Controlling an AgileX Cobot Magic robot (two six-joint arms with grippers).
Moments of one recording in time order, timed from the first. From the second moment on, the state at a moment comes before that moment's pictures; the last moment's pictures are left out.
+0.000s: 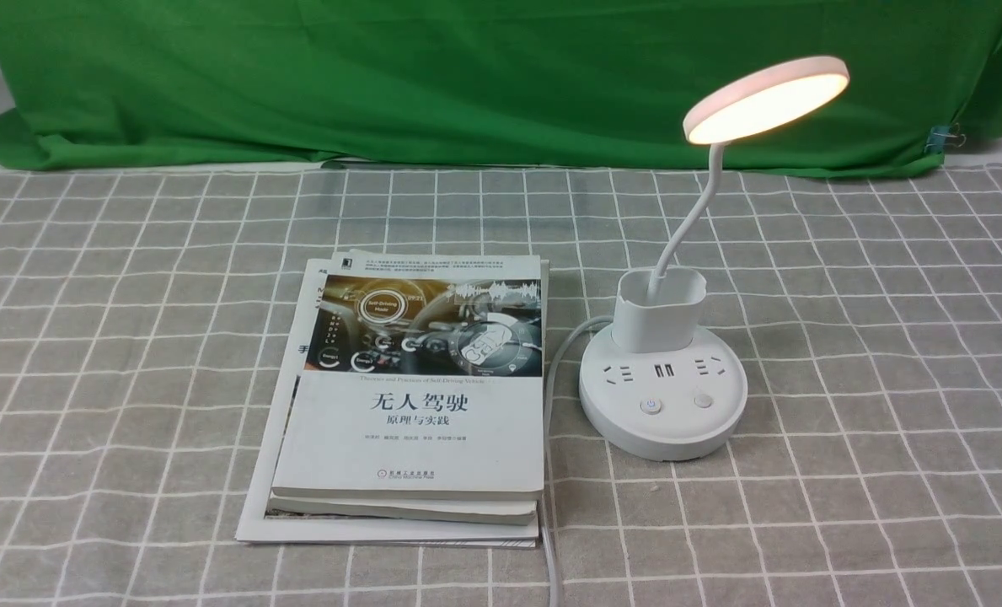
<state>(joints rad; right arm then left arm) 0.08 0.00 0.01 0.09 0.25 -0.15 0.08 0.00 0.01 0.06 0.23 0.11</state>
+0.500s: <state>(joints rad) 0.08 0.00 0.01 0.09 0.25 -0.15 0.08 0.00 0.01 0.06 0.23 0.11</state>
